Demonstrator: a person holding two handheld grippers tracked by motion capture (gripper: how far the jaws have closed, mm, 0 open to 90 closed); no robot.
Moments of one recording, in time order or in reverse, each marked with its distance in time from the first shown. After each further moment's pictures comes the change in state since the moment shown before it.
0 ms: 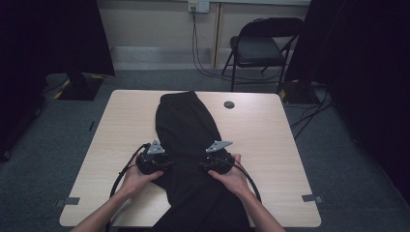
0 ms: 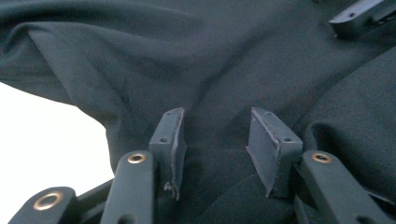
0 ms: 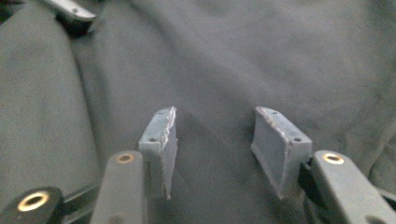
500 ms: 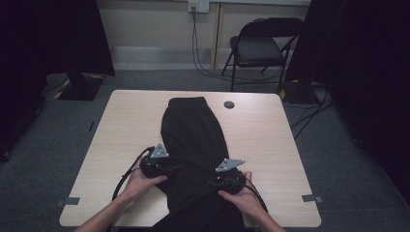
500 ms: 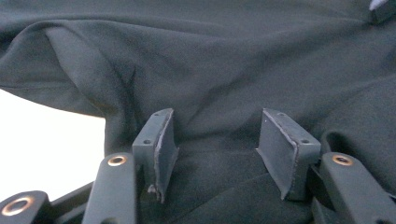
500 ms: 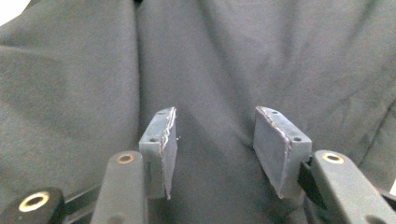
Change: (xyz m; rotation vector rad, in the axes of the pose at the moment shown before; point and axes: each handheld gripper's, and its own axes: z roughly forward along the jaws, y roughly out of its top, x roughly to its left) left arm -0.018 0.000 0.004 -0.023 -0.066 0.023; right arm 0.030 -0.044 -0.046 0.014 0.034 -0.009
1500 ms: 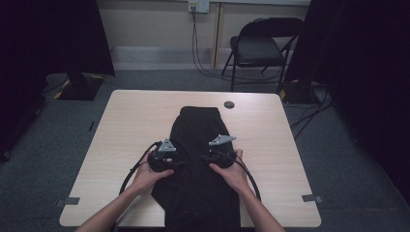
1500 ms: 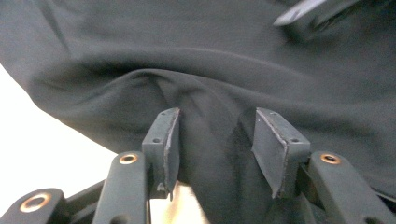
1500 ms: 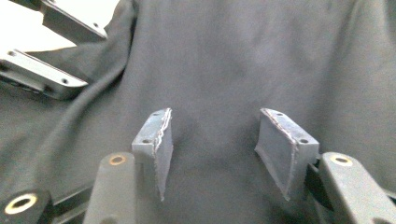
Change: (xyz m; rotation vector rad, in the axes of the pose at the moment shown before) left arm 0.007 0.020 0.019 0.000 -0.038 -0.031; right arm -0.045 0.053 0.044 -0.052 -0.106 0.077
